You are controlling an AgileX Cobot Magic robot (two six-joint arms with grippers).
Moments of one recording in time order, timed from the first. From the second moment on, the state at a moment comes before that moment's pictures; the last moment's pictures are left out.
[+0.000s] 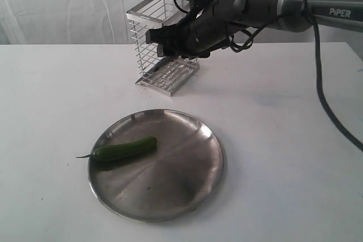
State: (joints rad) left arm -0.14 0.00 0.02 -0.15 0.34 0.24; right arm 0.48 2.03 -1.66 0.40 0.48 -0.10
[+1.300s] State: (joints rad) left arm -0.14 0.00 0.02 -0.15 0.34 0.24; right arm 0.47 2.00 -1.78 0.31 0.60 -0.25
